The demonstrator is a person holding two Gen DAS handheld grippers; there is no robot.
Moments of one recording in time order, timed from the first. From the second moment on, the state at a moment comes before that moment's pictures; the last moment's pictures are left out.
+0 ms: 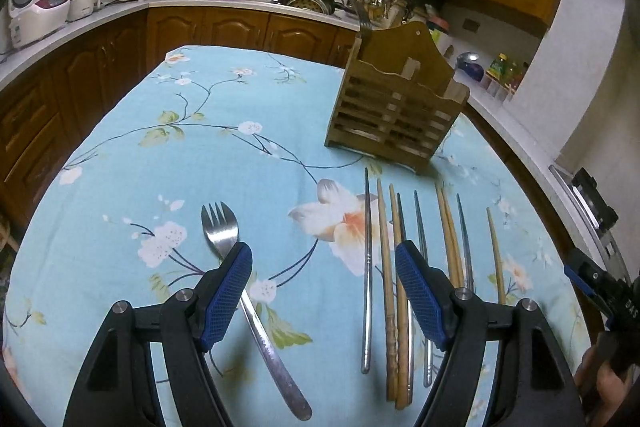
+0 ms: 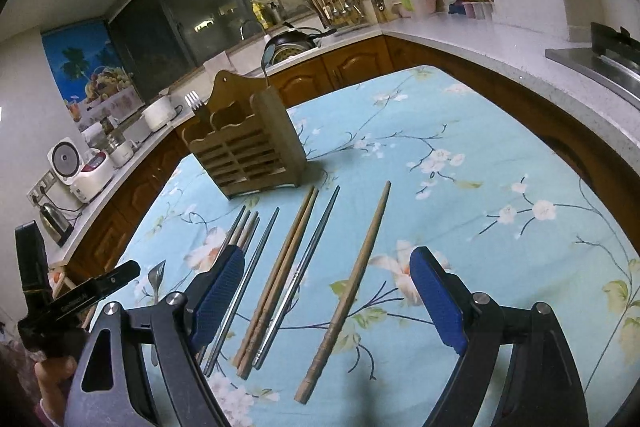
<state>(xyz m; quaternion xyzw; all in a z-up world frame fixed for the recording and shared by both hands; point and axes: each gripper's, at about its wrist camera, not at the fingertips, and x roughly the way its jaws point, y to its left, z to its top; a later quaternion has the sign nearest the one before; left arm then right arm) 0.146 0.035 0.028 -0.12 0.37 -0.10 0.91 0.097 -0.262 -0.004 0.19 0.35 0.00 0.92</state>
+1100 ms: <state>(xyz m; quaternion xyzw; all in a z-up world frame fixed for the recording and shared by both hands) 0.272 -0.028 0.004 -0.03 0.45 -0.13 0.88 0.194 -0.259 -0.048 0.19 0.42 -0.01 0.89</state>
